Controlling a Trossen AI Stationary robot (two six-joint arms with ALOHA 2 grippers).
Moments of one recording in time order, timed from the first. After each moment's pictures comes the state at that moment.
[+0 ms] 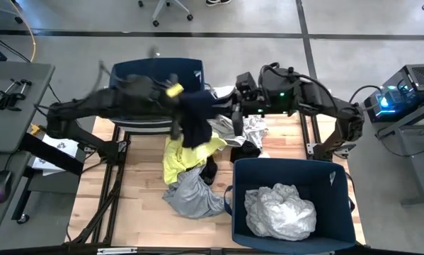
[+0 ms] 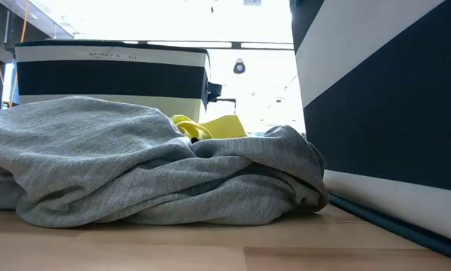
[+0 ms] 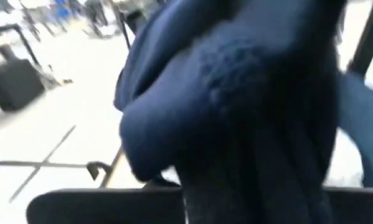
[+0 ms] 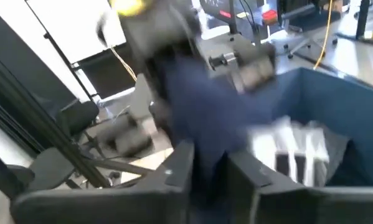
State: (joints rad) left arm 0.02 1.34 1.68 -0.56 -0.14 0.09; right arm 0.03 1.66 2.18 -0.73 0.10 0.36
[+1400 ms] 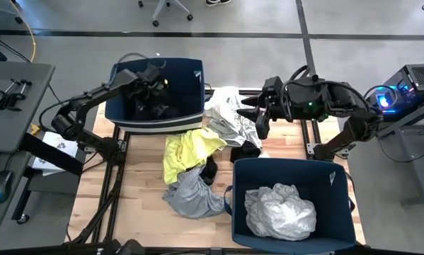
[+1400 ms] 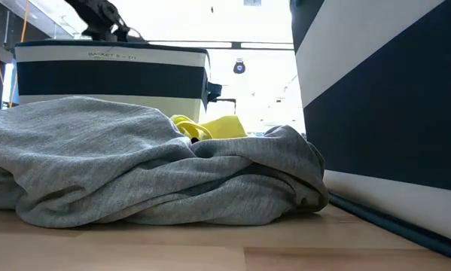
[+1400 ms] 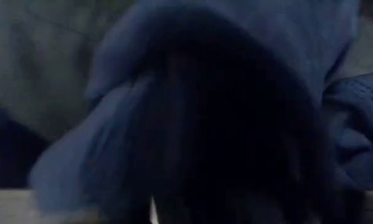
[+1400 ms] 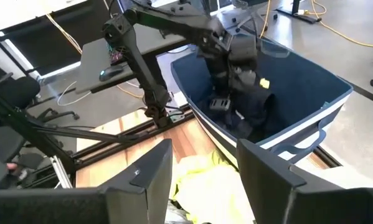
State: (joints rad) left arm 0.87 1.44 1.13 -1.08 -0.02 0.04; right arm 0.13 1.54 2.18 -1.06 0.36 0.40
